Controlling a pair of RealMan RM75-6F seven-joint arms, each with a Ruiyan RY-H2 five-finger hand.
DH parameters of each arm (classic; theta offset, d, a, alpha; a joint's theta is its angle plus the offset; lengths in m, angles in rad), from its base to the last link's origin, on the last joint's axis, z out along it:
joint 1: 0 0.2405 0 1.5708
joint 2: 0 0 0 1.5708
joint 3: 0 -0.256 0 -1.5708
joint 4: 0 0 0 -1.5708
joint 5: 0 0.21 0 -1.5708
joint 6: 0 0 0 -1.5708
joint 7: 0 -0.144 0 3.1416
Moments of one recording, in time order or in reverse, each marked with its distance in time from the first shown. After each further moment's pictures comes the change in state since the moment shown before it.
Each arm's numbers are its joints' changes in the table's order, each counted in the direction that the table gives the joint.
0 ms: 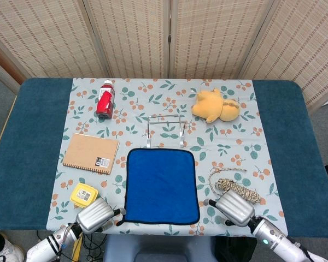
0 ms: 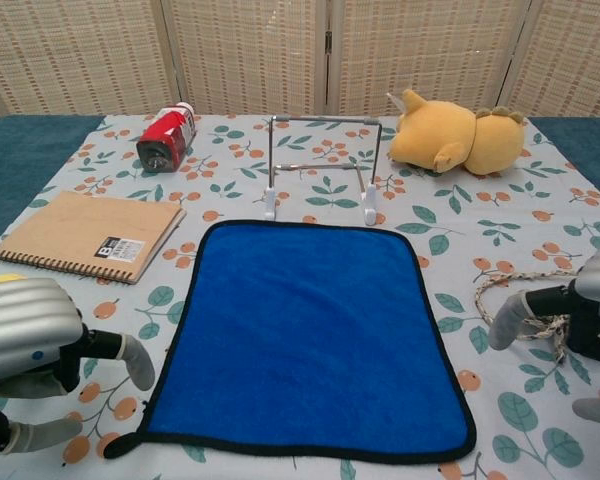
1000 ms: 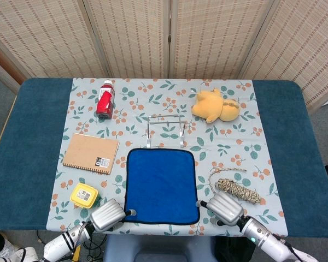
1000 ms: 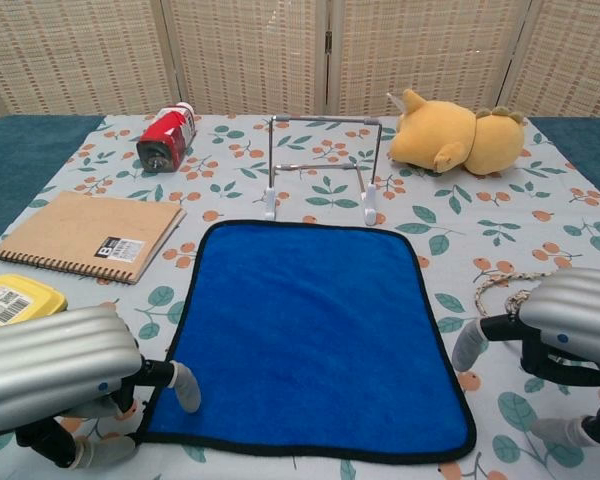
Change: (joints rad) left arm -0.057 0.175 -0.035 -0.173 -0.005 0.033 -0.002; right arm 0.043 0.108 0.025 -0.043 0.083 -0.029 0.075
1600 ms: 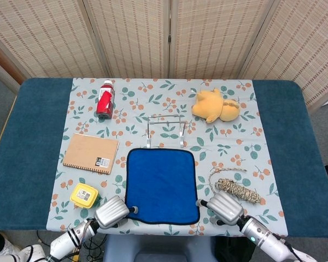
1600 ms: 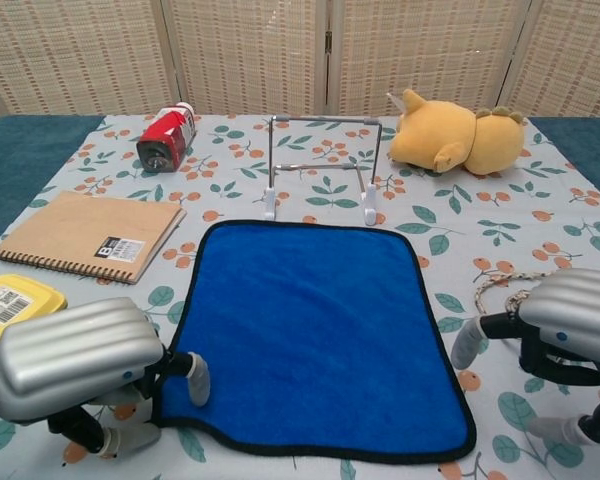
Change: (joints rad) left arm -0.012 0.070 0.012 -0.070 -0.023 0.037 -0.003; right arm 0.005 0.018 0.012 -0.020 0.015 0.025 -0.020
